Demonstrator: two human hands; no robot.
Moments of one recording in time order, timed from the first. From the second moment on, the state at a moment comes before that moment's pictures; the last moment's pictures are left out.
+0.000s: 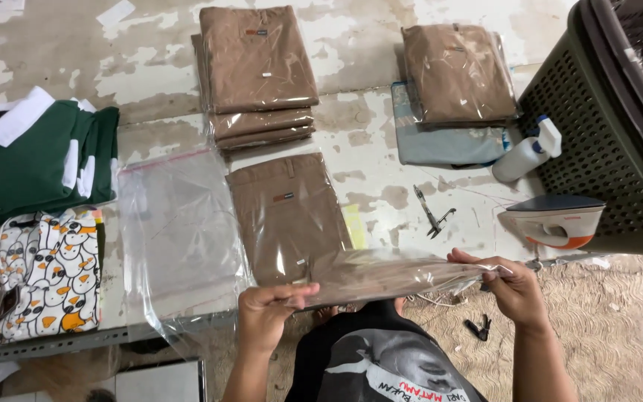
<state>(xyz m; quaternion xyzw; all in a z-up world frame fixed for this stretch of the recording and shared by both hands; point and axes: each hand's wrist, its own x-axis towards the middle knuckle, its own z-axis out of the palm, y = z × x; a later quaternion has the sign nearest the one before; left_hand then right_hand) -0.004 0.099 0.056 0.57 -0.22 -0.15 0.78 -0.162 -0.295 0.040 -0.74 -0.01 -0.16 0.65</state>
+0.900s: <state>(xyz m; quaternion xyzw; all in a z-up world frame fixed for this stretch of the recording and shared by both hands) -0.062 0.111 0.014 0.55 0.04 -0.03 0.84 -0.135 -0.265 -0.007 -0.55 0.07 -0.20 0.81</state>
